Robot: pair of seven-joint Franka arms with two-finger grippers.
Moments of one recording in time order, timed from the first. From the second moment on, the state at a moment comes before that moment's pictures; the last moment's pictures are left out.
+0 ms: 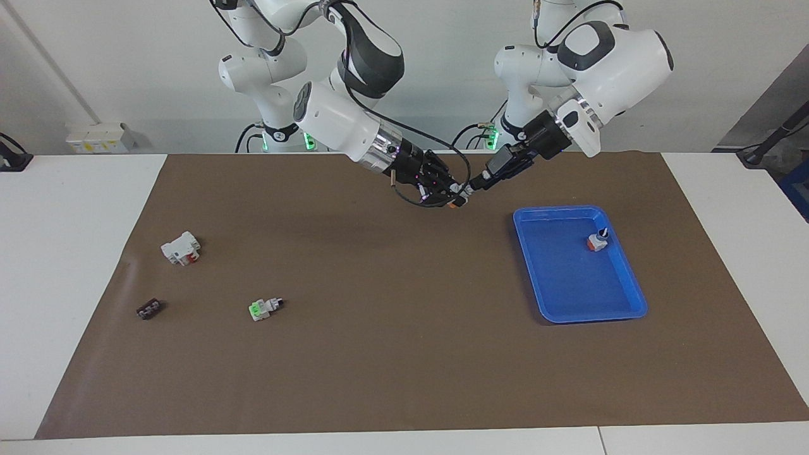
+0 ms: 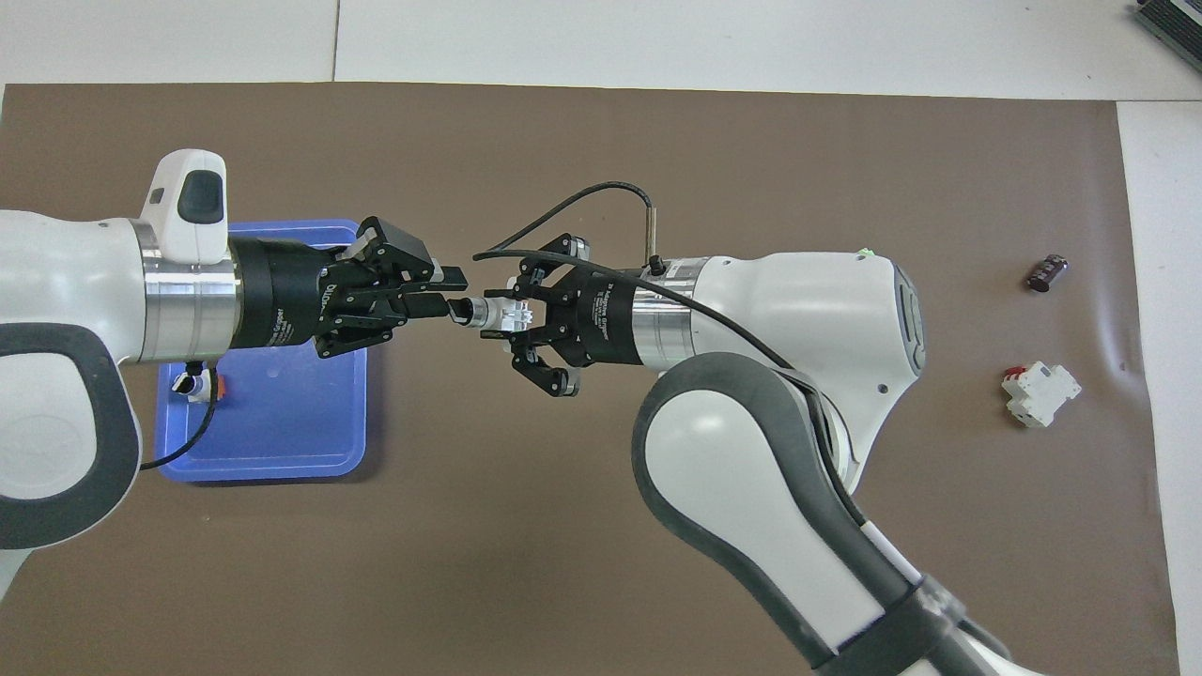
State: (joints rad) left arm -0.25 -0.10 -0.03 -1.93 -0.84 2.06 -0.48; right arm 0.49 0.19 0.08 -1.79 1.07 2.40 1.50
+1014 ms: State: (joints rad) left arm -0.25 -0.10 -0.04 -1.93 -0.84 2.03 -0.47; right arm 0.49 0.19 0.08 -1.79 1.07 2.40 1.50
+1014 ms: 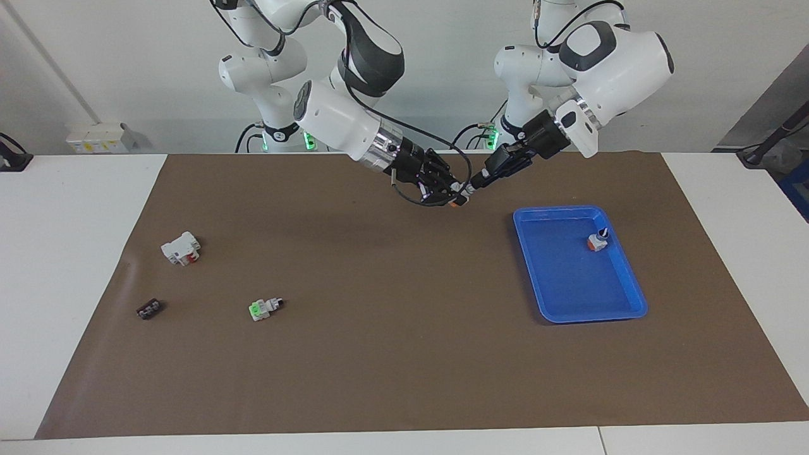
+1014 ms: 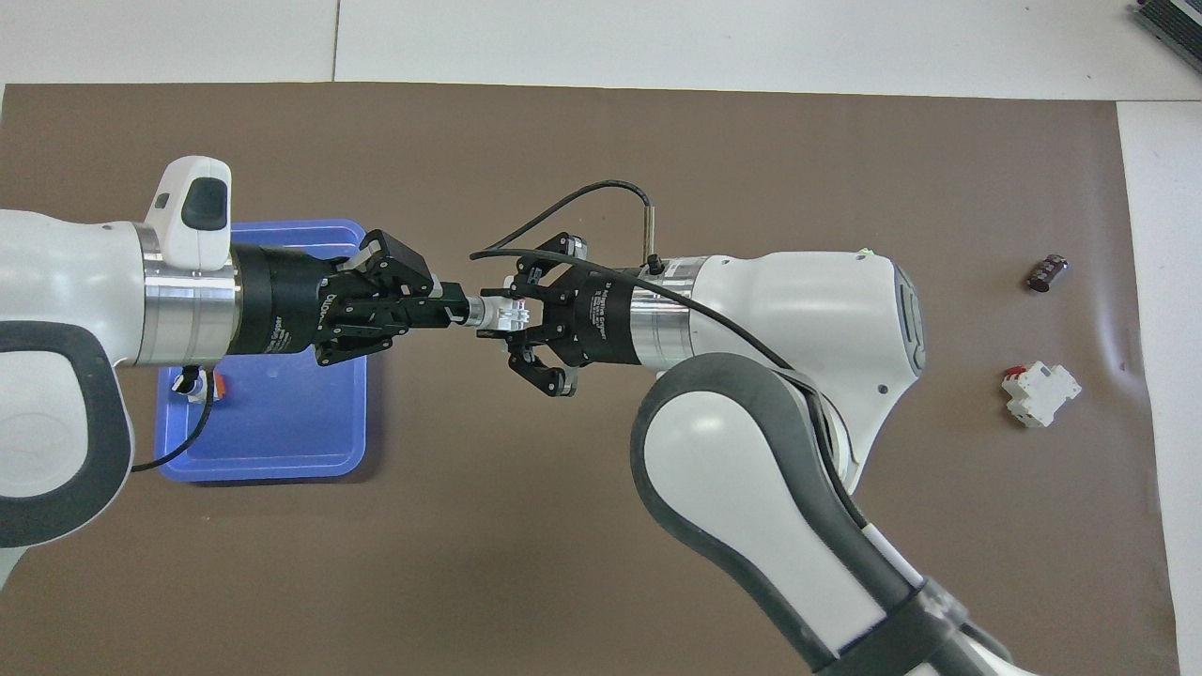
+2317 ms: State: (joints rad) left arm -0.25 -0.10 -0.04 -1.94 -0.84 2.03 -0.62; right arm 0.49 0.19 0.08 -1.78 1.07 2.40 1.50
